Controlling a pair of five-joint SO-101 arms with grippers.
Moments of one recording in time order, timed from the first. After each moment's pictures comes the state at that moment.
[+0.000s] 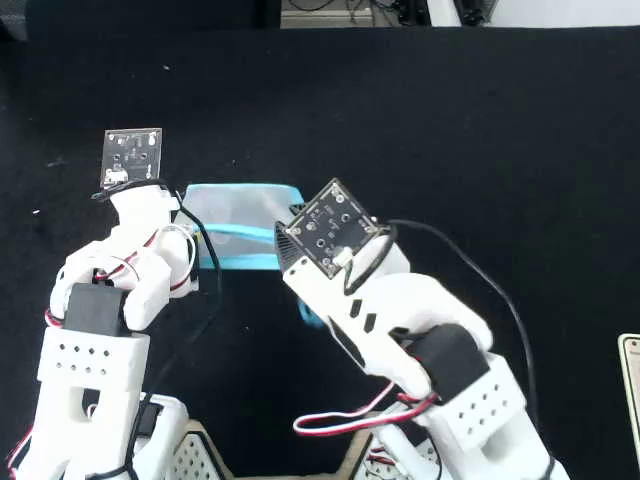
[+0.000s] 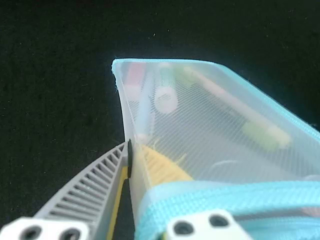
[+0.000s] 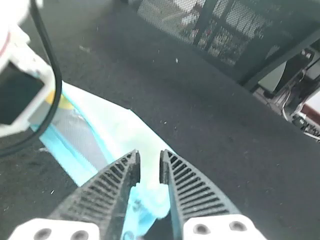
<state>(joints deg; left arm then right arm) 2.1 -56.2 42.7 68.0 6.8 -33.8 -62.5 45.1 55.1 14.5</state>
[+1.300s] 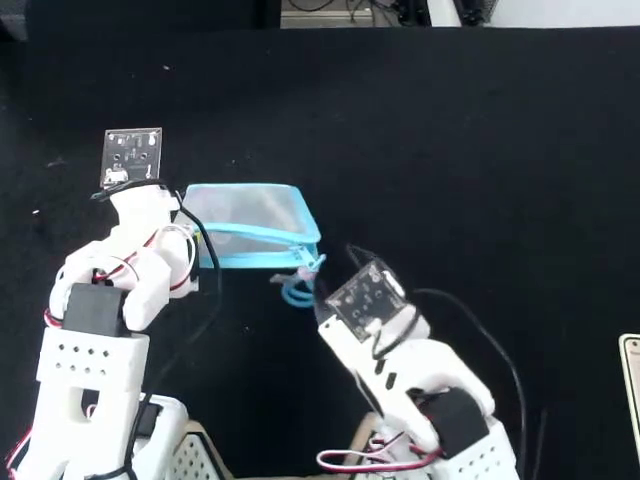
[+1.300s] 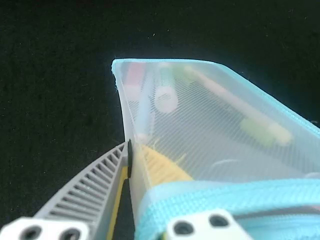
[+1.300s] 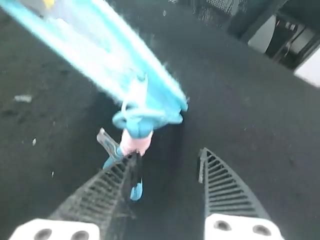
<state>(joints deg) 2.2 -56.2 42.8 68.0 6.8 -28.5 -103.1 81.4 60.6 14.5</state>
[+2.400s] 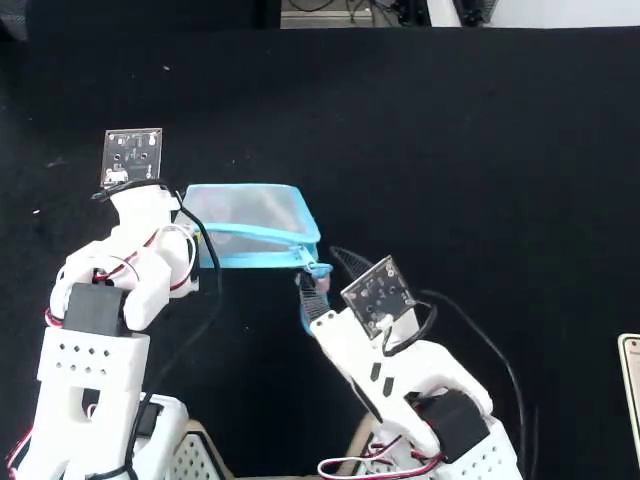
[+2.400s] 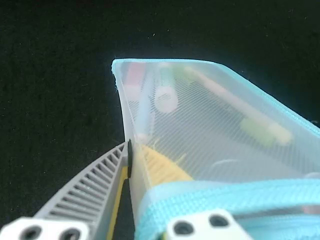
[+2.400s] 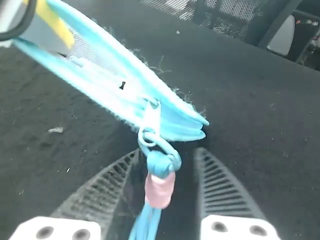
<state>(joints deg) 2.2 -56.2 42.8 68.0 6.8 -32.6 -103.2 79.7 57.8 3.7</state>
